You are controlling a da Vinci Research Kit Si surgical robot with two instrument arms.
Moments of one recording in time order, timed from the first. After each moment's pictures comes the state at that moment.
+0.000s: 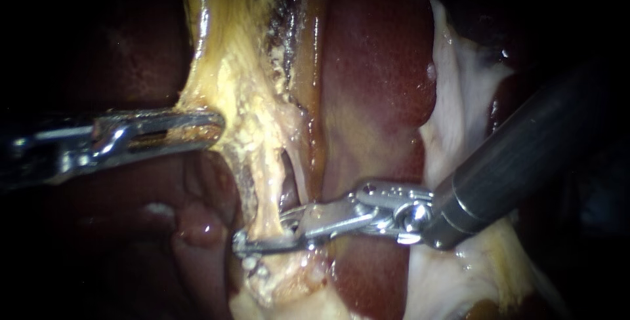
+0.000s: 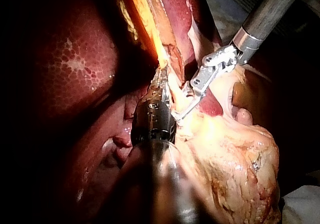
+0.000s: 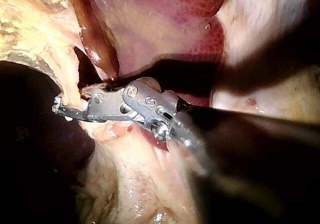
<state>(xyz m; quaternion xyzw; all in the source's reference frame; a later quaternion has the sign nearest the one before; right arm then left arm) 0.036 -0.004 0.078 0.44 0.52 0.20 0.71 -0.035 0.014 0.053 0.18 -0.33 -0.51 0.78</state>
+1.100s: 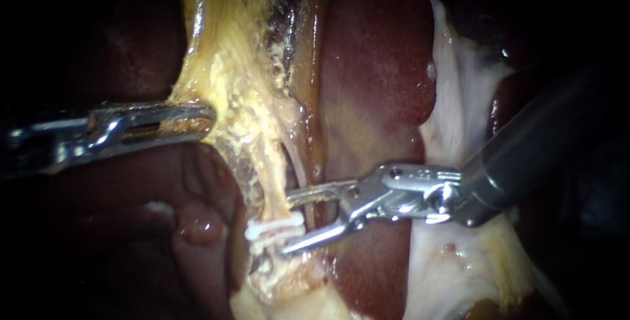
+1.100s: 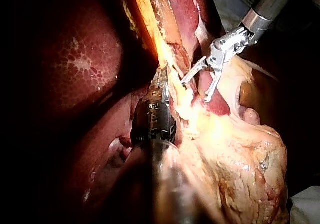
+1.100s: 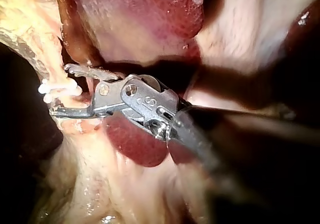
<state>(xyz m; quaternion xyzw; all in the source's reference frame) 0.030 0.000 0.077 0.33 0.58 0.15 0.73 -0.033 0.015 0.055 0.17 -0.32 -0.51 0.78</state>
